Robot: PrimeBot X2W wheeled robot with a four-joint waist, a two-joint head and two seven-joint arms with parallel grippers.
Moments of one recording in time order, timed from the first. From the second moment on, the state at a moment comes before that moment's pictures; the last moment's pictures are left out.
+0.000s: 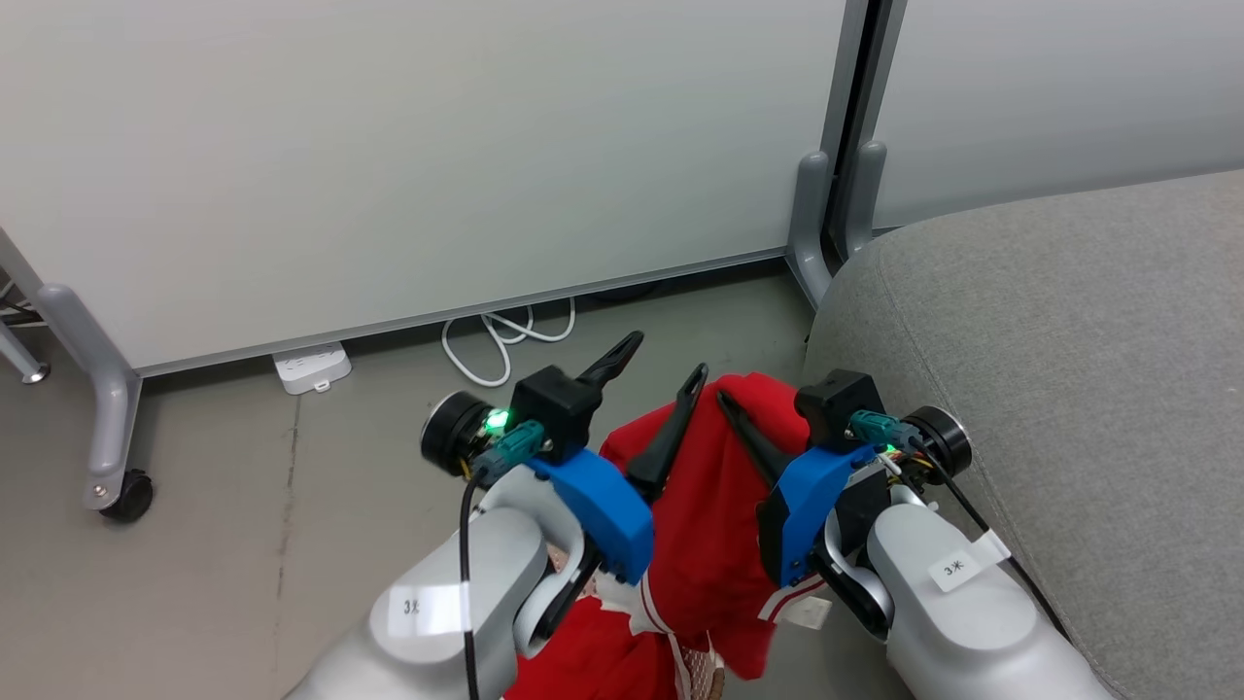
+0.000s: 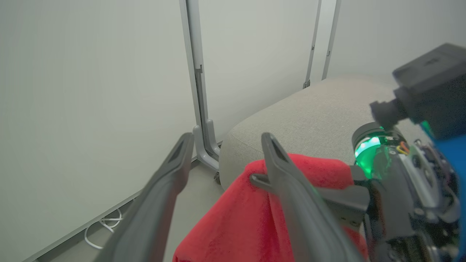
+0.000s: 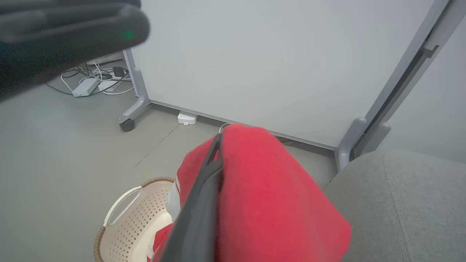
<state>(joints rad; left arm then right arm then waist) -0.72 0.12 -1.02 0.63 -0.76 -0.01 -0.26 -0.61 -0.05 0.50 0.81 0.24 0.13 -0.13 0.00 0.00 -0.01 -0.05</state>
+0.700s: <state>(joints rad) -0.17 0.16 -0.43 0.38 -0.38 -0.11 -0.26 -0.56 -0.05 0.41 0.69 0.18 0.13 -0.10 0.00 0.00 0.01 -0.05</state>
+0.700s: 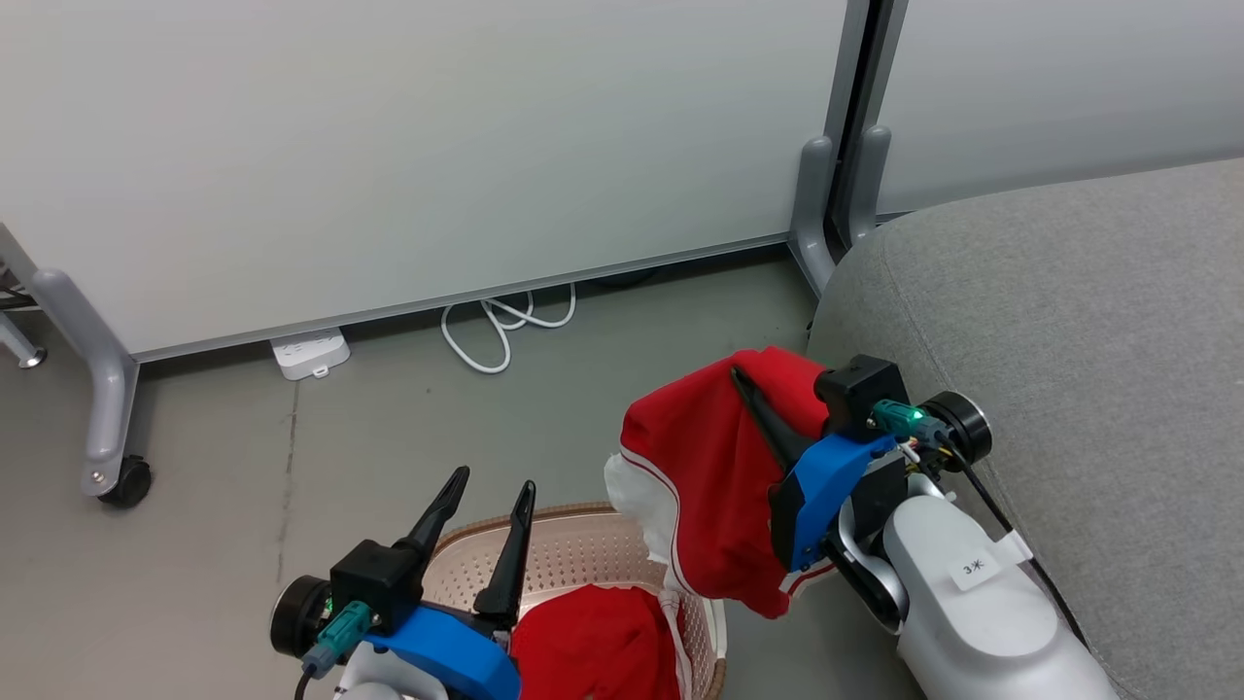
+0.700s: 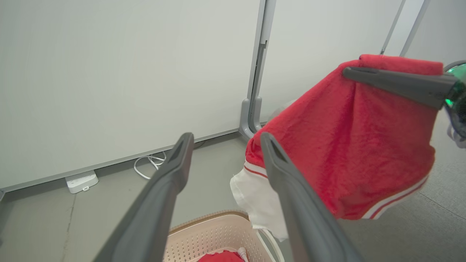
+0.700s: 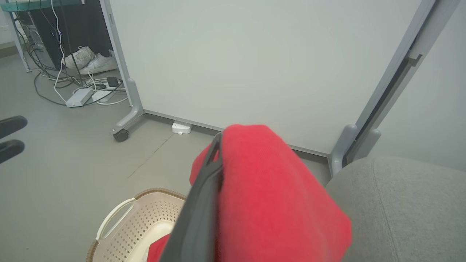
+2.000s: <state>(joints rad) -0.17 0.14 -0.38 0.34 -0.31 -0.13 -0.26 -0.52 -0.05 0.37 0.58 0.16 0.13 -0.07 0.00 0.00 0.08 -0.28</state>
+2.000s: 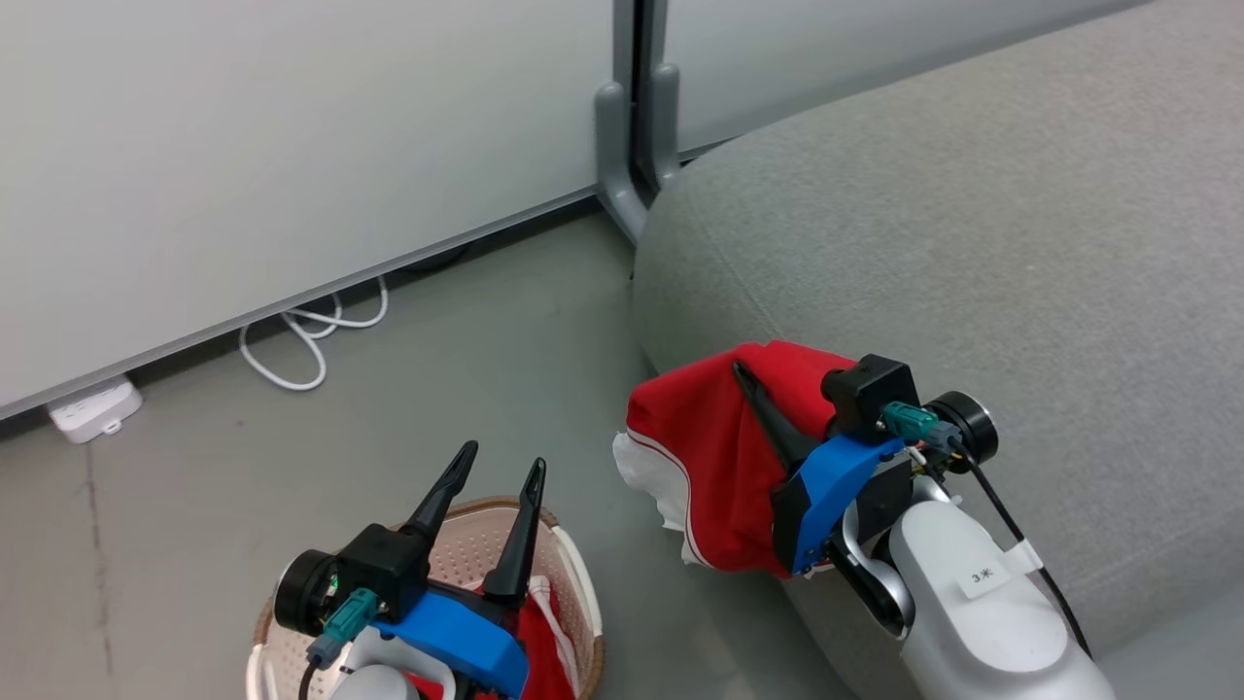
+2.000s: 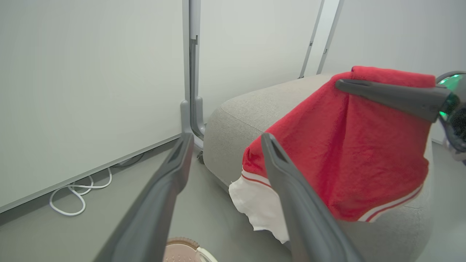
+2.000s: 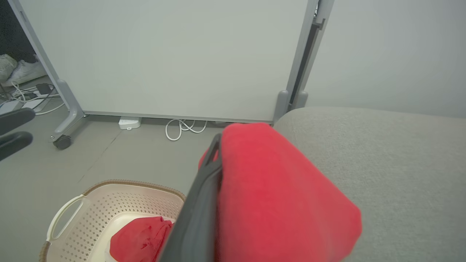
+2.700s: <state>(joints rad) -0.19 0.17 -0.41 0.34 -0.31 -0.13 -0.26 -0.50 -0.05 0.35 0.57 0.18 0.13 -0.09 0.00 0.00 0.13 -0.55</state>
